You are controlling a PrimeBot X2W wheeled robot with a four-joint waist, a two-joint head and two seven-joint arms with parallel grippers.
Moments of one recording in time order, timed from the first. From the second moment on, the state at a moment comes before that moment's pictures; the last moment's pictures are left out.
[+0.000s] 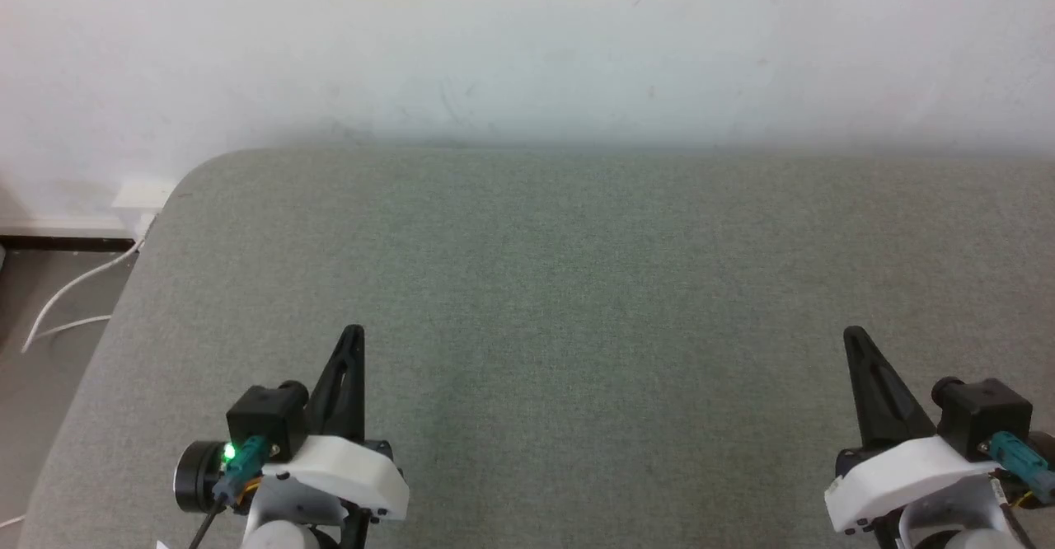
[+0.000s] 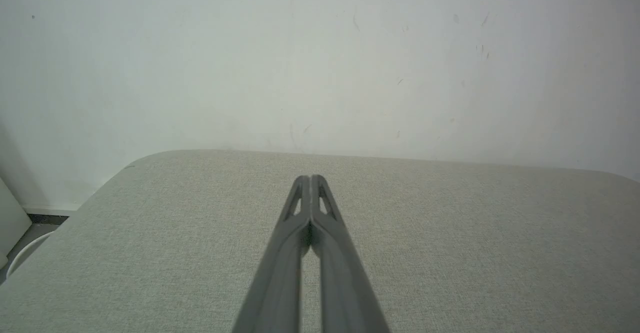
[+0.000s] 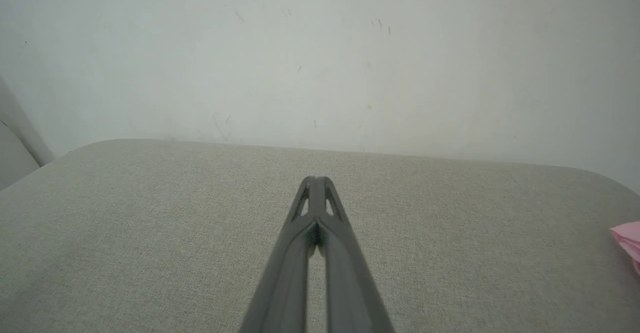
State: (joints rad) left arm -0.04 0.05 -0.07 0.11 -0.14 -0.02 -0.13; right arm 0.04 -0.05 -0.05 0.01 0.10 0.13 -0.06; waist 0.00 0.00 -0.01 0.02
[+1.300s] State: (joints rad) left arm -0.02 0.05 -0.03 0.05 -0.06 -0.01 -0.05; right arm 0.03 -0.05 -0.02 0.01 0.04 0.13 -0.03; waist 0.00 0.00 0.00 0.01
